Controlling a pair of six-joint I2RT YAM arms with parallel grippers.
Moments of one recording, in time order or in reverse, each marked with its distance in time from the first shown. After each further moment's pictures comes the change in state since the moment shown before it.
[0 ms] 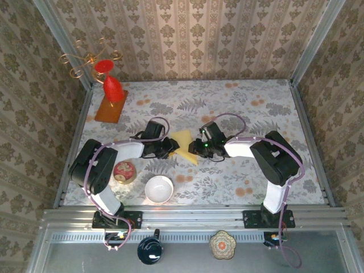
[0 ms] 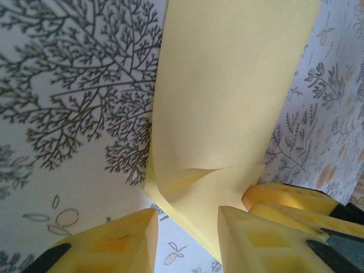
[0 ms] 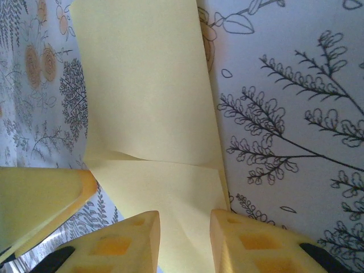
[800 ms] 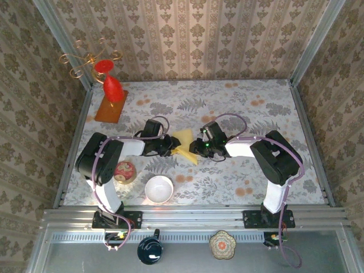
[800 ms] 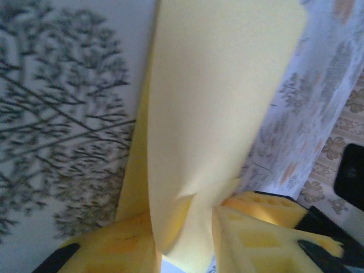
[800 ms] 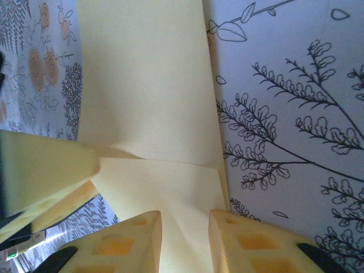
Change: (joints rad) left arm 0.056 0.115 0.008 0.169 0.184 -0.055; right arm -0.014 0.004 -0.007 0.020 -0.020 -0.002
